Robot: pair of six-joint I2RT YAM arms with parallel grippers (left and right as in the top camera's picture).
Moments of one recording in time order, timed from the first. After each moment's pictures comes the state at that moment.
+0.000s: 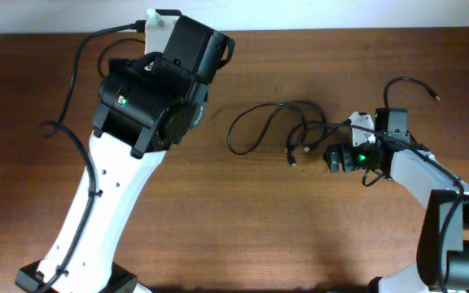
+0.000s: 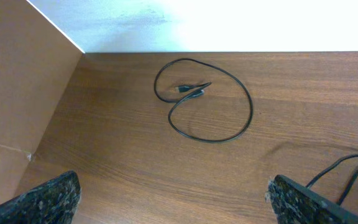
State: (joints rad) left arm -0.53 1.68 2.19 -1.45 -0.73 -0.38; right arm -0.07 1.73 0.87 -0.30 -0.28 -0.20
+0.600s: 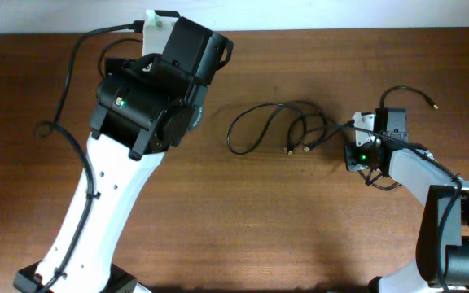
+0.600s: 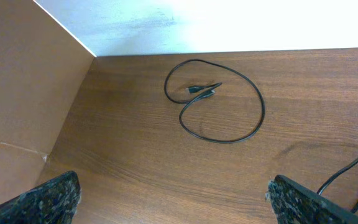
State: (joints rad) left arm -0.53 1.67 2.19 -1.47 -0.77 -0.35; right arm -0.07 1.75 0.87 -0.27 -0.12 -0.21
